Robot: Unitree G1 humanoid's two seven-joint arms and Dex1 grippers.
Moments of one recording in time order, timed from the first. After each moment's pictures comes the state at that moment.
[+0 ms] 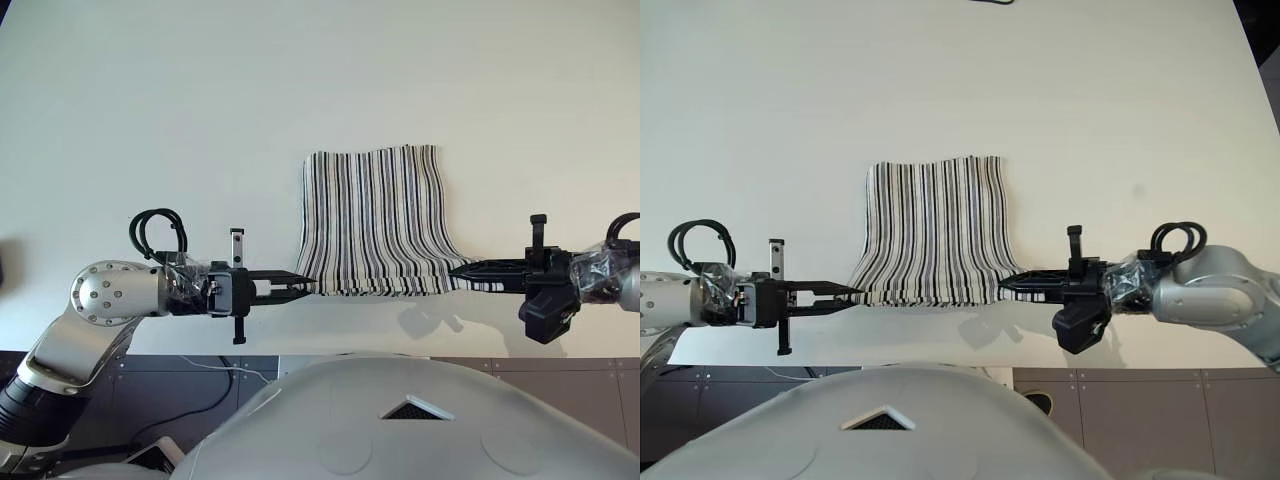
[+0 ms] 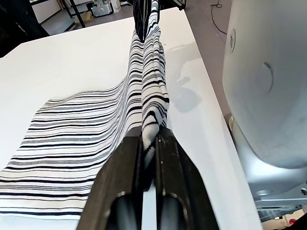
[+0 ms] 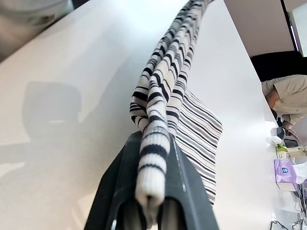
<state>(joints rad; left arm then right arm) 0.44 1.06 -0.10 -0.57 -0.55 -0.14 -1.02 0.11 -1.53 0.47 -0.40 0.17 -0.74 0.56</state>
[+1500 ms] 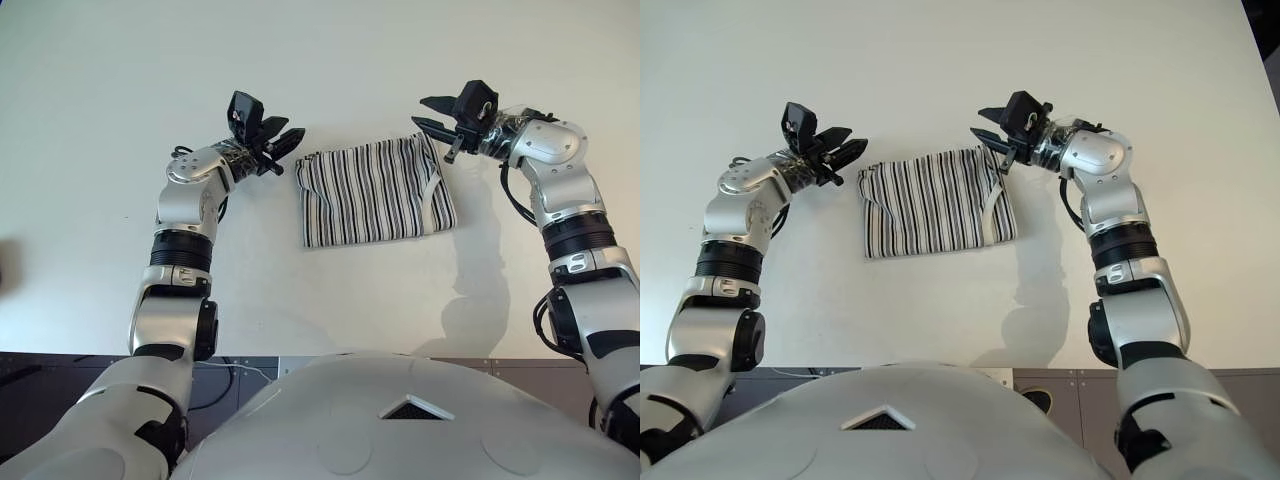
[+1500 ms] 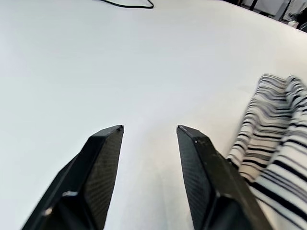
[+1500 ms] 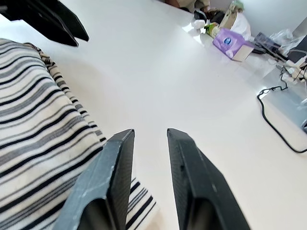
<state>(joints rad) -0.40 0.36 -0.07 0.53 -0.18 0.16 -0.67 -0.51 -0.43 0.22 0.53 0.10 -0.23 0.87</state>
